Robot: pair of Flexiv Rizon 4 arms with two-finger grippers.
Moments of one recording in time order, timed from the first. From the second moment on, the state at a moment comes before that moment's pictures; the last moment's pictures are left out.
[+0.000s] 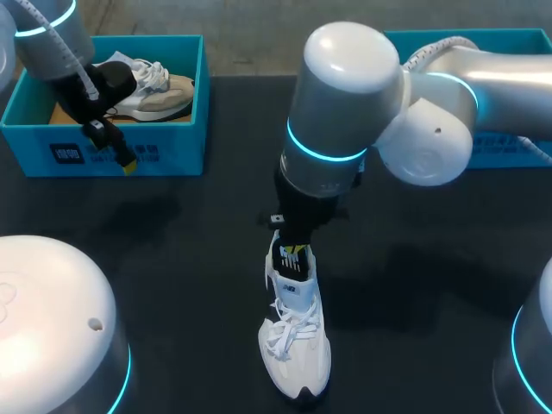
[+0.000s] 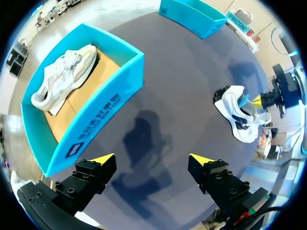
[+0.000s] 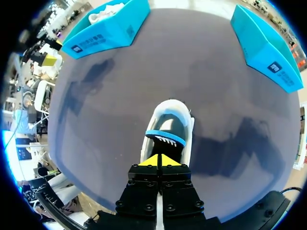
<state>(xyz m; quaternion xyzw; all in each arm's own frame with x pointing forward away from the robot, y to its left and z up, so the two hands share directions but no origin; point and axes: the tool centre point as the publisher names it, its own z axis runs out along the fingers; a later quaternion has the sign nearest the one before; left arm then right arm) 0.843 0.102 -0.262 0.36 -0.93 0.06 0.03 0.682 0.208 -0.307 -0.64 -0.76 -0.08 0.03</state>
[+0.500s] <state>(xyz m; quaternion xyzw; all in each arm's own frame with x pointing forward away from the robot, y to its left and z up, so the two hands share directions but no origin) 0.842 0.105 -0.265 0.24 -0.96 0.12 0.05 0.695 0.207 -0.317 -0.65 -0.75 -0.10 0.01</state>
